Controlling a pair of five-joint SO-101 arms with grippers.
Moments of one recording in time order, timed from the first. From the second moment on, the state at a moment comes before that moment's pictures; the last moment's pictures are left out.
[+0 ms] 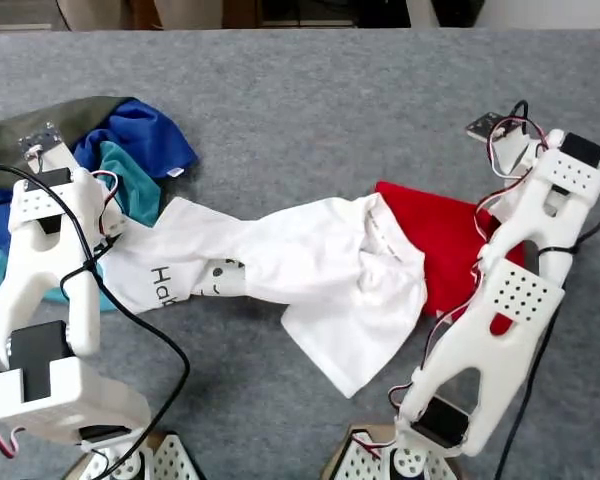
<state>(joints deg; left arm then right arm) -17.8 1.8 21.4 60.4 10.2 27.9 65.1 -63.3 95.8 57.8</state>
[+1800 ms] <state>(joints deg) -17.8 1.8 21.4 60.4 10.2 23.0 74.6 -93.1 82.2 34.0</state>
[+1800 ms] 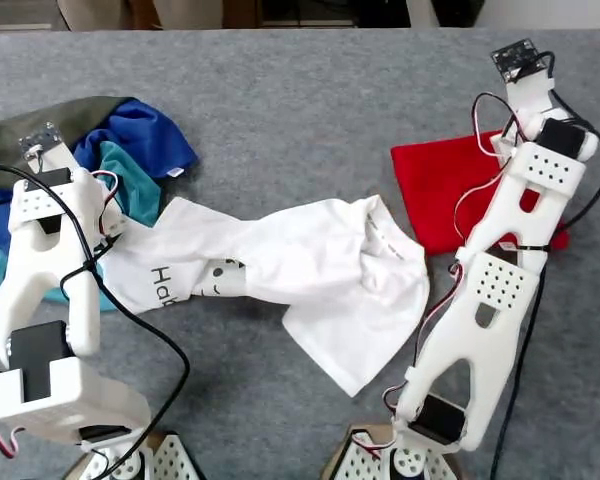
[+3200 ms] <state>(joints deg) -15.7 1.8 17.8 65.9 10.2 4.5 -57.7 54.8 85.2 73.5</state>
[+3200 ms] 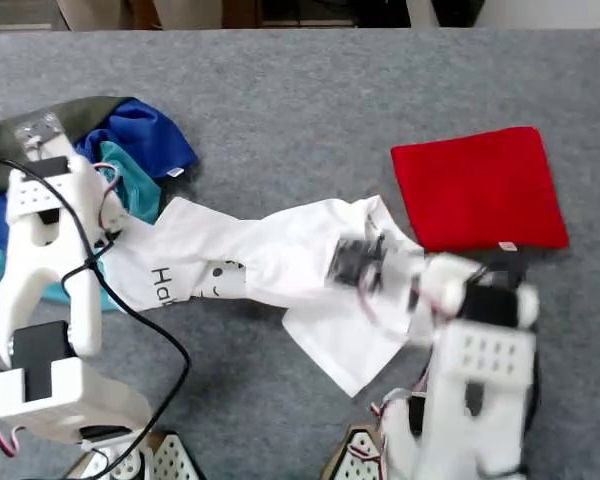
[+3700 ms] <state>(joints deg) -9.5 1.8 29.1 46.2 18.1 -7.3 -50.0 67.9 83.0 69.1</state>
